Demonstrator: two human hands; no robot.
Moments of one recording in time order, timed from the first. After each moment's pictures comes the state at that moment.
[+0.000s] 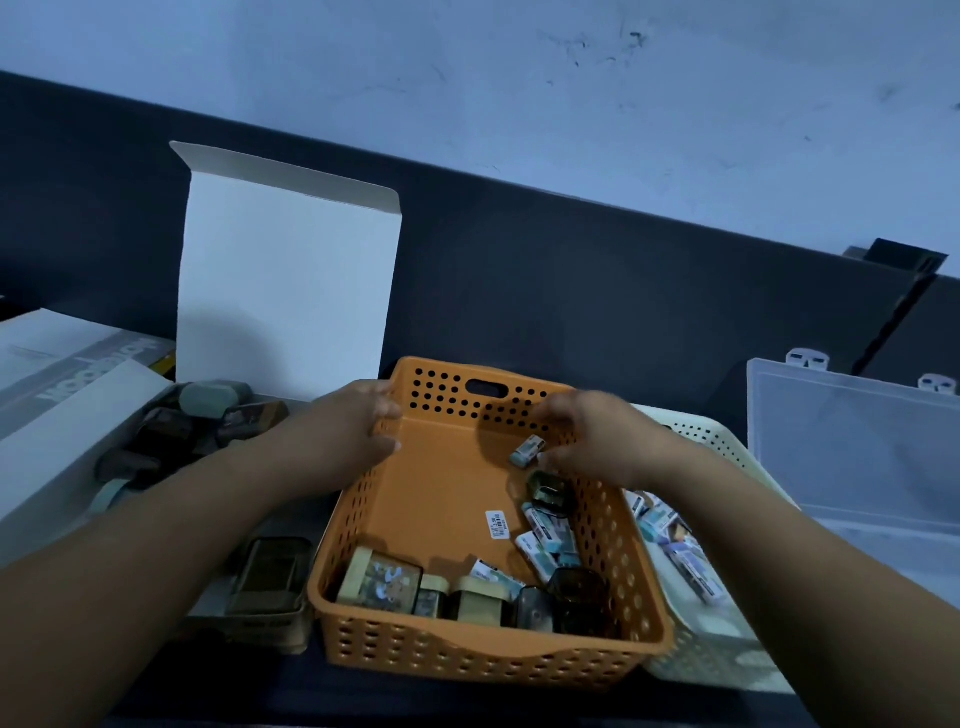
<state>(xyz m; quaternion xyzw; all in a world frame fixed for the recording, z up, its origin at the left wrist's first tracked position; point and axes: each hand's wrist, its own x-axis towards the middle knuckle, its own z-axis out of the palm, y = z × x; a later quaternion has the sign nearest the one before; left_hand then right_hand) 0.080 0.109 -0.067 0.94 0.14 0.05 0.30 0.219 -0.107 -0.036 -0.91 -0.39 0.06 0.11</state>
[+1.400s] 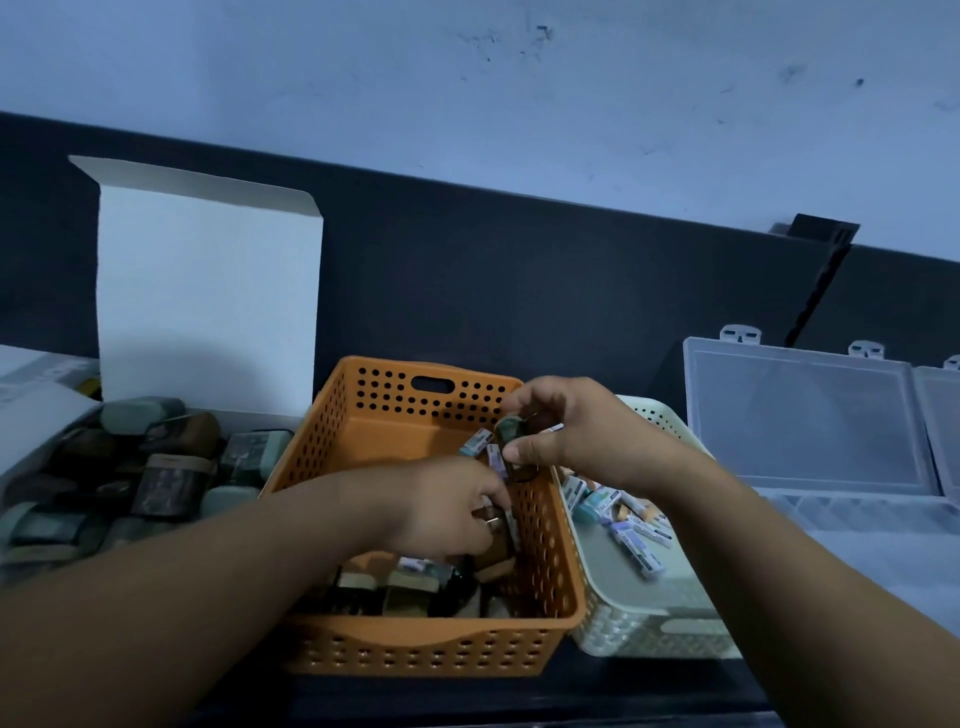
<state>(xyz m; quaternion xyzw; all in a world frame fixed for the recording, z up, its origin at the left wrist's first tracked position) 0.112 -0.008 -0.055 0.93 -0.04 -0.17 0.31 0.211 -0.159 -0.030 -0.84 -0.38 0.12 0.37</state>
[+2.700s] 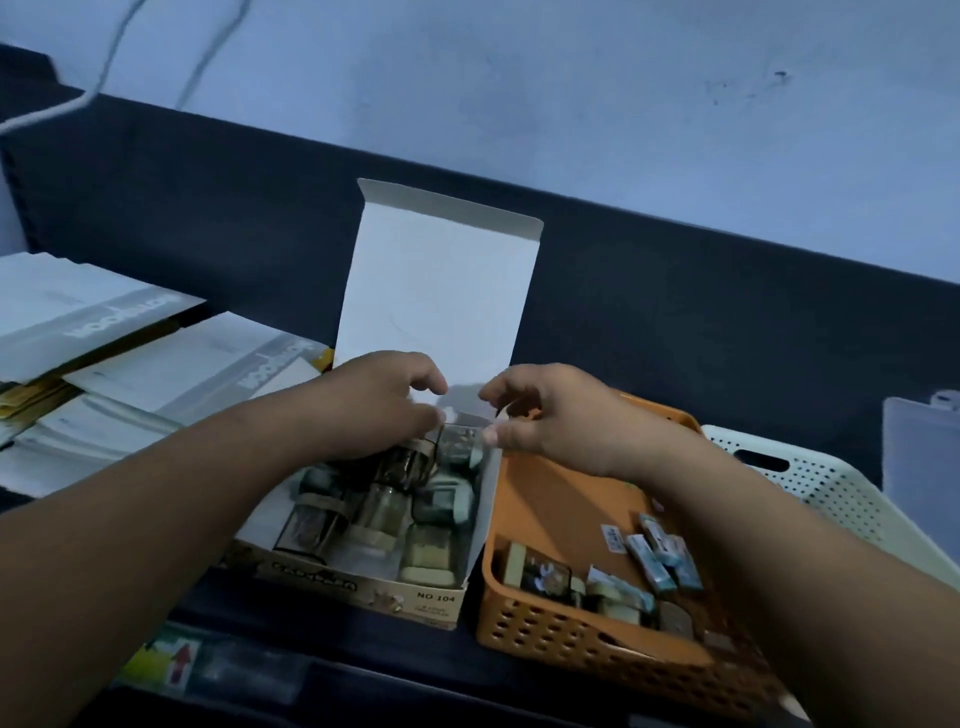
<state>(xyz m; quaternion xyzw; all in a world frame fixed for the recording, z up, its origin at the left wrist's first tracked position) -0.002 0.167 -0.032 0.92 0.20 0.10 0.32 0.131 0.007 -0.015 -0.81 -0.53 0.10 0.21</state>
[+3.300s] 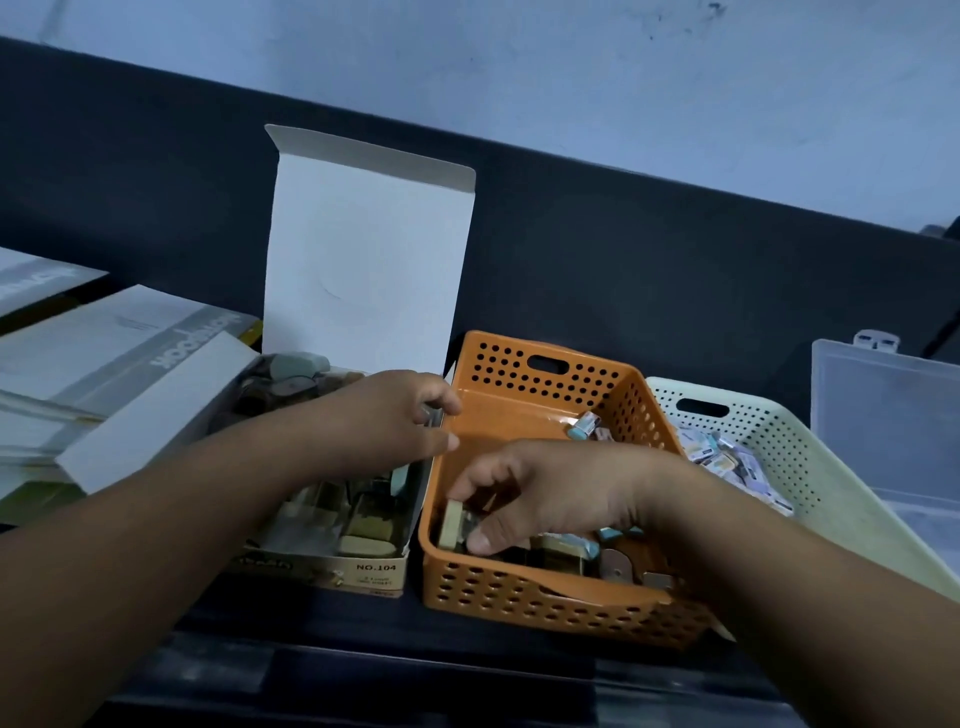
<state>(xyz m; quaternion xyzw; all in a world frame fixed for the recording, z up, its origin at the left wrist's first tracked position) 0.029 0.122 -0.055 0.93 0.10 0.01 0.35 0.118 -0.048 -0.042 -0.75 -0.49 0.41 0.16</state>
